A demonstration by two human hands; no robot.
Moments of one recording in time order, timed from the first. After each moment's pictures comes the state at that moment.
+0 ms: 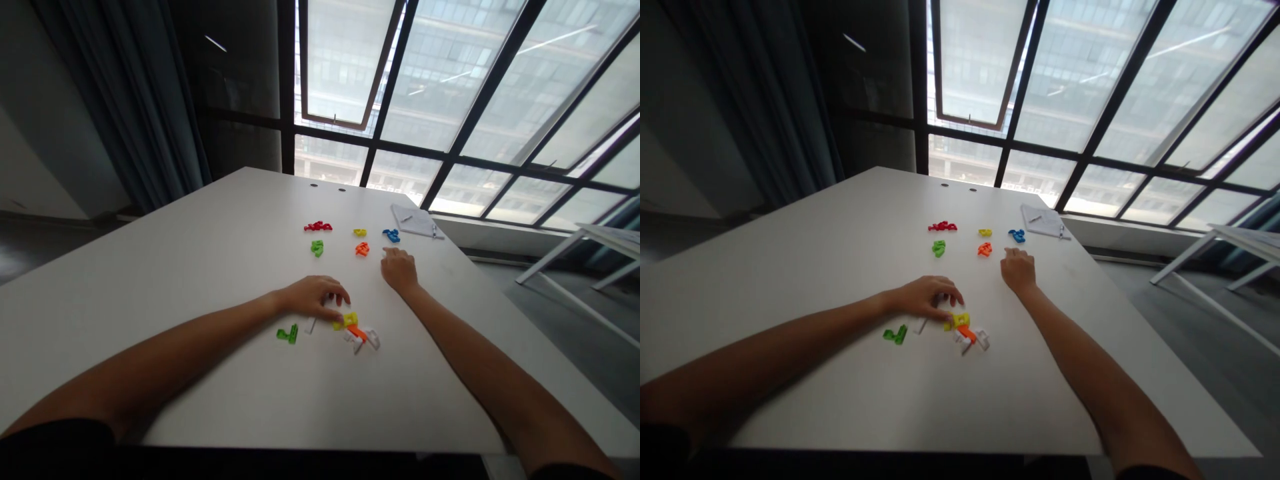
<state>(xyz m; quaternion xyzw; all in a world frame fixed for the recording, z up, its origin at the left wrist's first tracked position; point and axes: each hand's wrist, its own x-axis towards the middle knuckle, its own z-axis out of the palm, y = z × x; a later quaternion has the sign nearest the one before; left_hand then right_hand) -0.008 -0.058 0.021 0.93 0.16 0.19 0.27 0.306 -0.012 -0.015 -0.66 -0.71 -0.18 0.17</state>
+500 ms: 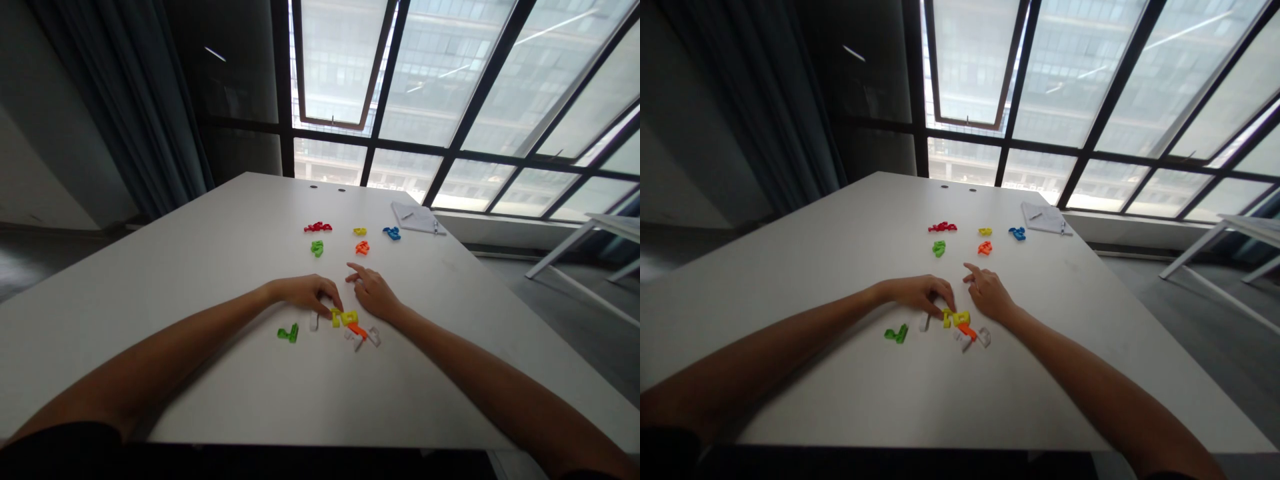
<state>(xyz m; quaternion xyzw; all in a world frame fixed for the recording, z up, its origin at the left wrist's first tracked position) -0.015 -0.043 0.027 0.88 0.14 0.12 0.44 0.234 -0.078 -0.018 -0.46 -0.82 0.09 0.32</state>
